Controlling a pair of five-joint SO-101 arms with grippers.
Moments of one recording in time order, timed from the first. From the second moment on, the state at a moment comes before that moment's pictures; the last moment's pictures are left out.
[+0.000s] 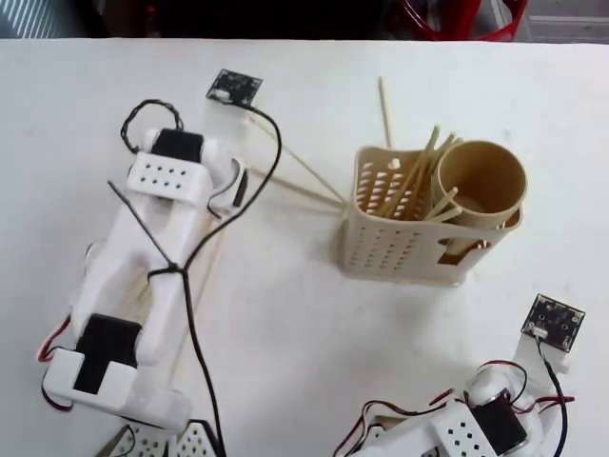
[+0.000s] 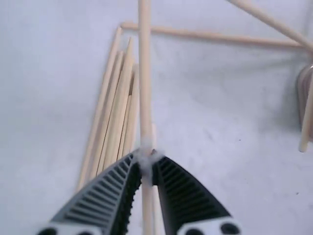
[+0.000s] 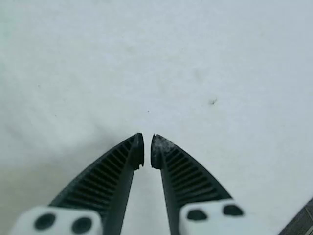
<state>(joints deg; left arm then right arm) 5.8 2.5 4.9 76.4 -4.4 58.3 -103.0 96.4 70.3 35.2</state>
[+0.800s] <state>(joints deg) 9.3 2.5 -29.2 85.9 2.2 58.3 -103.0 96.4 70.3 35.2</state>
